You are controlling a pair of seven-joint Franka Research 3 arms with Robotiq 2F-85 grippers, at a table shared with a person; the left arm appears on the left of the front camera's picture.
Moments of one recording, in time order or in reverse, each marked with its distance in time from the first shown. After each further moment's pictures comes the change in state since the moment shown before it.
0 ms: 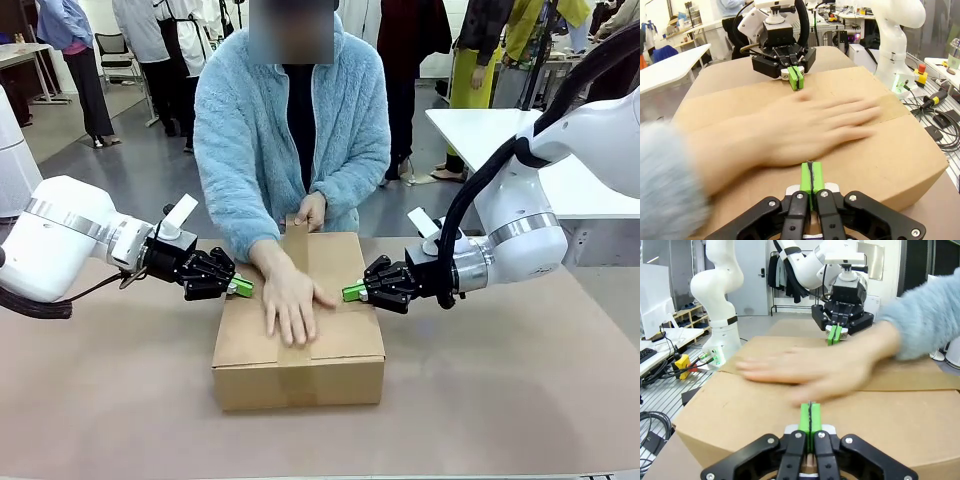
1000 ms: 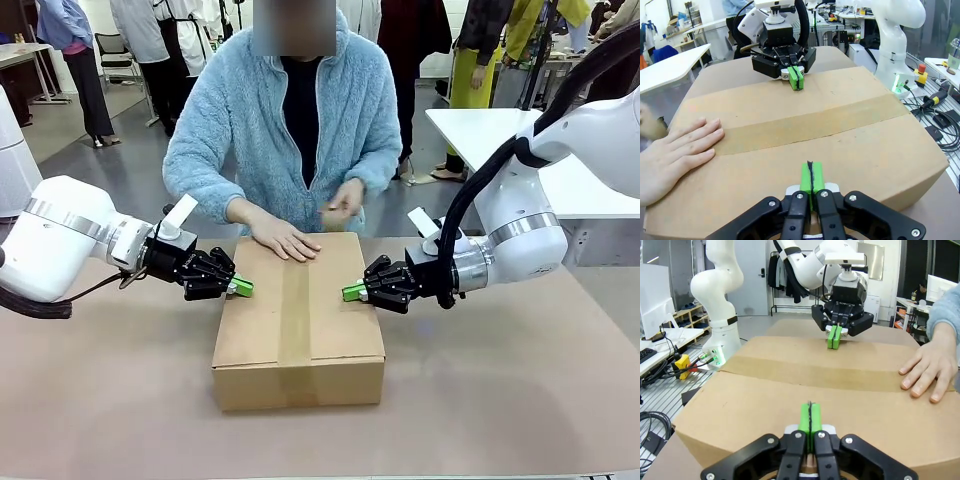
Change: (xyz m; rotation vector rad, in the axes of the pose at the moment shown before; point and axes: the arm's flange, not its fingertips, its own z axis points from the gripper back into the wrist) left arm 0.000 0.000 0.000 0.000 0.000 0.000; right arm 0.000 0.000 0.000 0.000 -0.001 0.000
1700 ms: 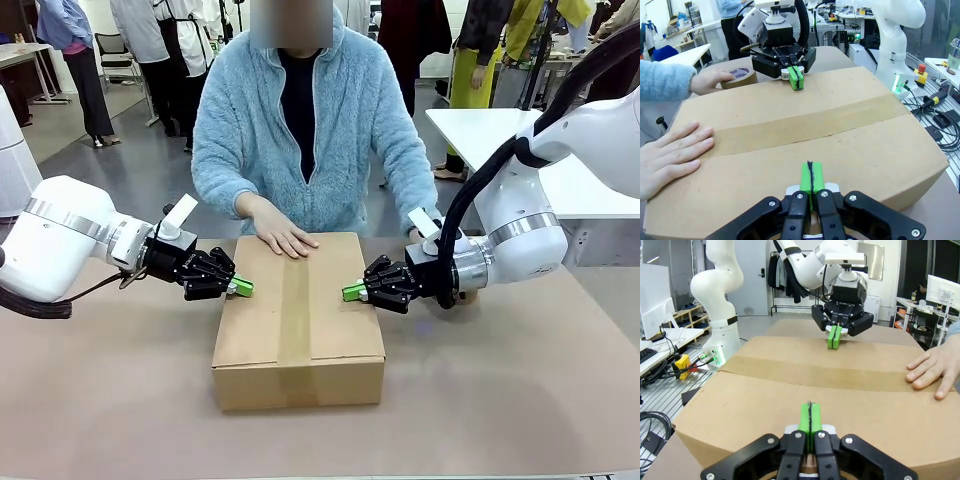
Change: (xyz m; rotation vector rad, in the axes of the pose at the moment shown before) left arm 0.000 0.000 0.000 0.000 0.000 0.000; right arm 0.000 0.000 0.000 0.000 0.000 0.000
